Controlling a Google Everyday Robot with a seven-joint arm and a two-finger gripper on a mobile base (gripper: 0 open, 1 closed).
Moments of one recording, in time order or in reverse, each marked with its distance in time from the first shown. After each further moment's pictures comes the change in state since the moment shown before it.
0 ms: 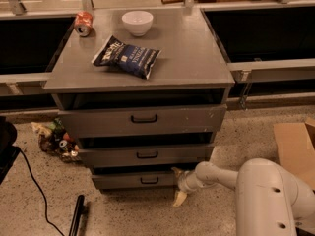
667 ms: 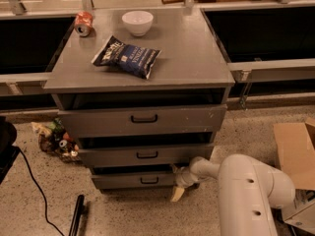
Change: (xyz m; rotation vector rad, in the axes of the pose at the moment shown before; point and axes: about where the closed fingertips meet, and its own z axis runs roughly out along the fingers) arm 0.013 -0.028 0.026 -0.002 0.065 -0.018
